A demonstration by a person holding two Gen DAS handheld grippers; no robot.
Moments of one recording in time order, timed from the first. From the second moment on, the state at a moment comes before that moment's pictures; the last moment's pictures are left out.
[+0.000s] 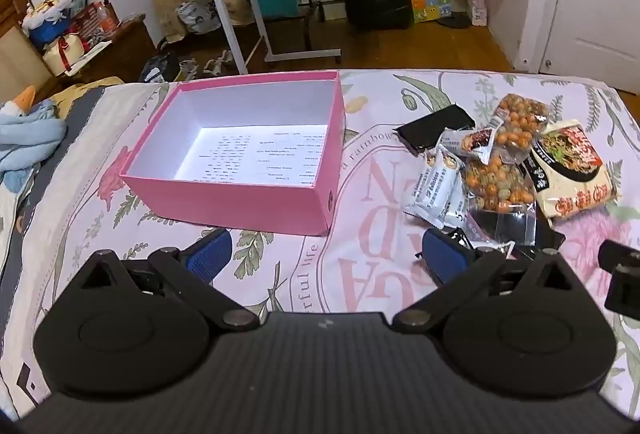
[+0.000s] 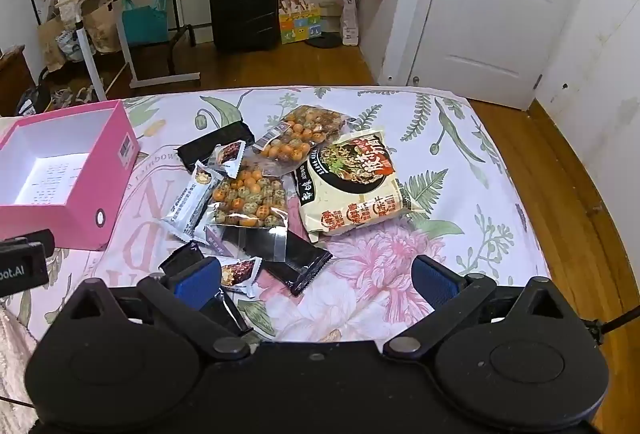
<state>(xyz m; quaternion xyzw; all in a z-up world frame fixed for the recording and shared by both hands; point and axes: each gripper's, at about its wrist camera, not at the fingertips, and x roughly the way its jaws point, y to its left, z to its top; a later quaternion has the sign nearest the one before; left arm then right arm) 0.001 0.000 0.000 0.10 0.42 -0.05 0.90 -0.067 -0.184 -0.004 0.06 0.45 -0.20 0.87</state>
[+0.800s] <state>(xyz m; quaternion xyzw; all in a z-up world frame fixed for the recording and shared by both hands) -0.003 -0.001 -0.002 0.10 0.44 -0.09 0.89 -0.071 -0.188 -0.011 0.07 0.46 -0.20 0.86</state>
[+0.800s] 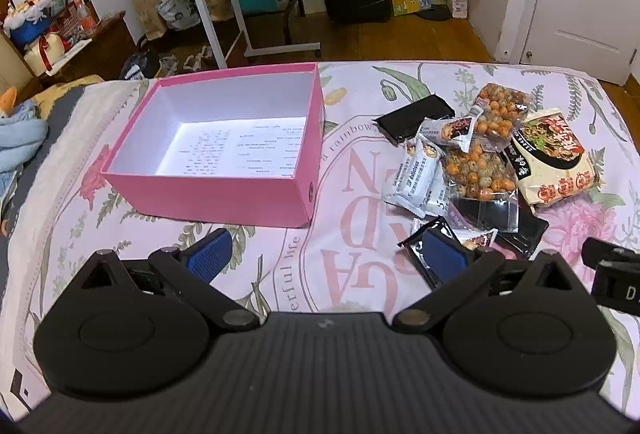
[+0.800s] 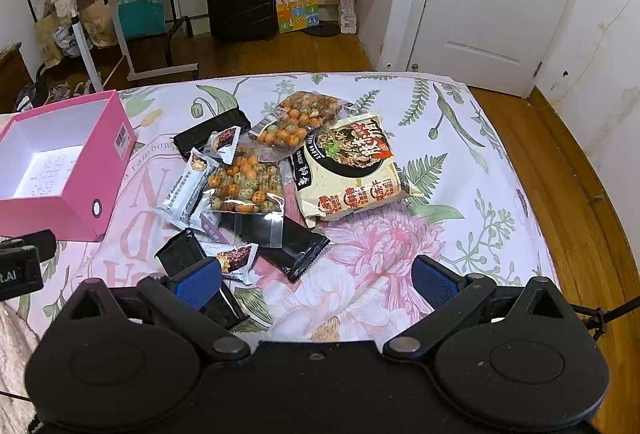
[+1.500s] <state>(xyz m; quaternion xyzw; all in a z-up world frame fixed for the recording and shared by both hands) -0.007 0.000 -0.001 0.10 0.44 -0.09 0.89 -0.074 -0.187 -0.009 0.07 0.46 -0.19 0.87</state>
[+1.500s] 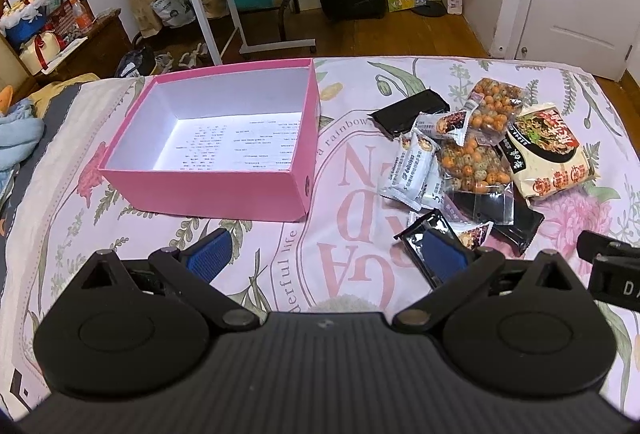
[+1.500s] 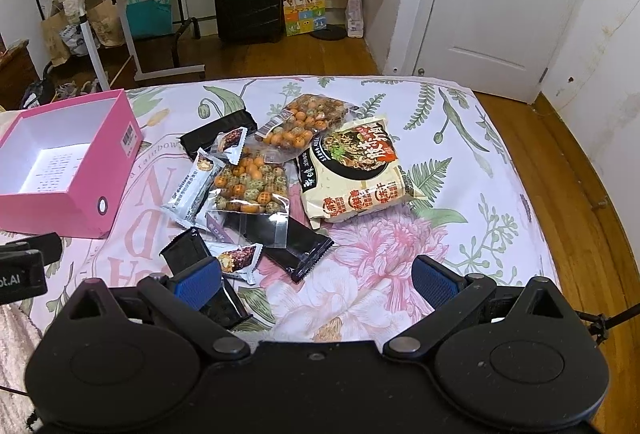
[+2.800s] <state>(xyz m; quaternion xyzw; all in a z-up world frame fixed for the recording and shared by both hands) -0.025 0.008 0.026 0.08 0.42 -0.12 0.90 -0.087 -0.195 0.004 0.08 0.42 -0.21 0.88</state>
